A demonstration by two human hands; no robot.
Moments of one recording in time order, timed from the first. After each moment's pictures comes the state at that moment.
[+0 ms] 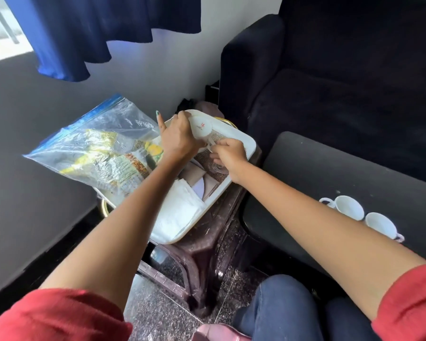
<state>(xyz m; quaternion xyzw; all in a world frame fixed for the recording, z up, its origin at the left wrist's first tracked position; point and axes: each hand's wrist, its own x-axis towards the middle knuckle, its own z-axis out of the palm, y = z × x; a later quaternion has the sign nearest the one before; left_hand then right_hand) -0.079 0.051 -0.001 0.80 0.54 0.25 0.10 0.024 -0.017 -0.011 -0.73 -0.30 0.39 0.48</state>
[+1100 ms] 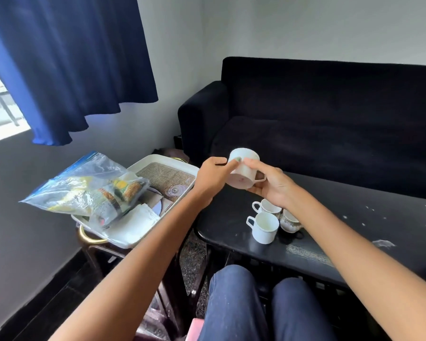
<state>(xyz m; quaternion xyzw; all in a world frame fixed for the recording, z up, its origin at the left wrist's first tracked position) 0.018 -0.166 0.094 0.70 0.39 0.28 0.53 0.154 -0.248 0.085 -0.57 -0.25 0.49 0.62</state>
